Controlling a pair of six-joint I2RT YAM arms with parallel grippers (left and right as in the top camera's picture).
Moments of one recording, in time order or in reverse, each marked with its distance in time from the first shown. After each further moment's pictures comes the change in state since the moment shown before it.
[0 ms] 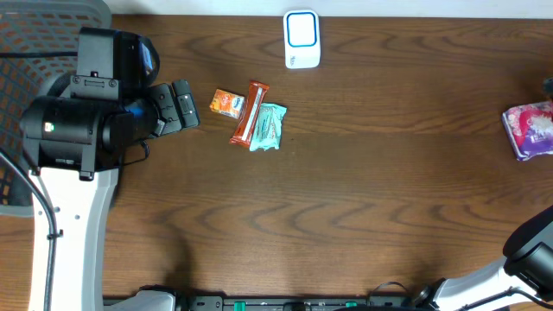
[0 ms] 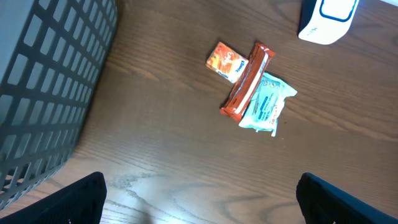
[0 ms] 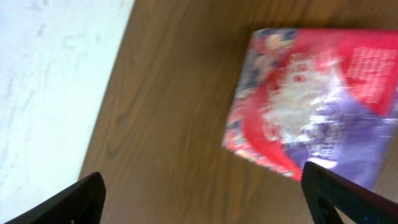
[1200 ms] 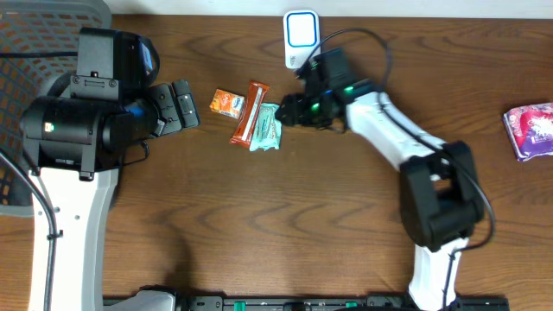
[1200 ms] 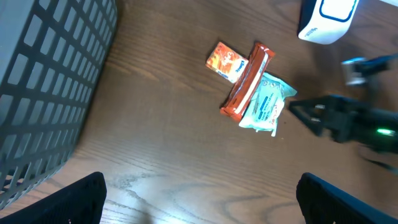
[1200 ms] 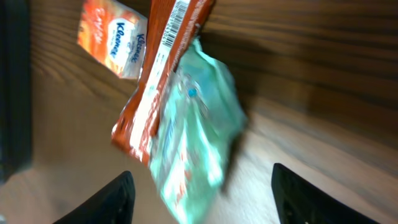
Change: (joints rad) left arm 0.000 0.000 0.000 0.000 0.000 0.000; right arm 1.121 0.232 0.003 0.005 -0.145 -0.202
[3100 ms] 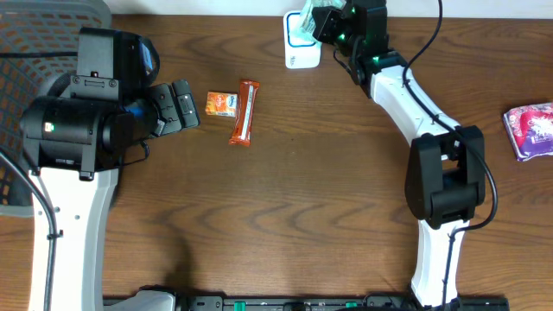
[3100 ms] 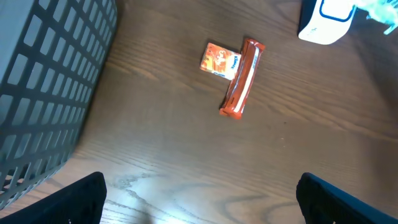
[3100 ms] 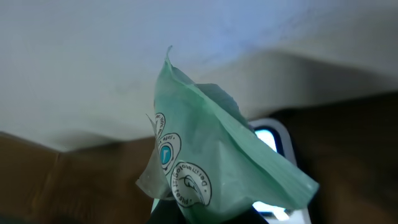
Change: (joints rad) left arm 0.000 0.000 0.000 0.000 0.000 0.000; right arm -0.166 0.119 0.248 0.582 0.232 0.189
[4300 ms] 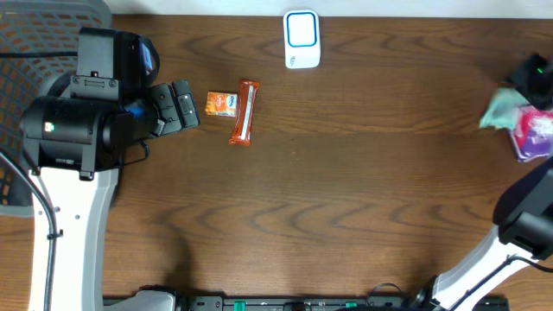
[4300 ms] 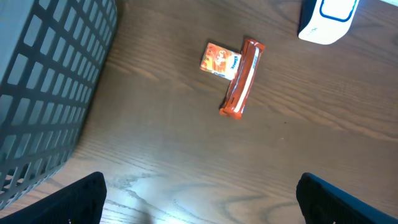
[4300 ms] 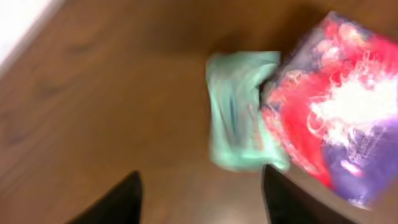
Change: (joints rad) left arm 0.000 0.000 0.000 0.000 0.000 0.000; right arm -0.746 -0.144 0.136 -0.990 0.177 -0.282
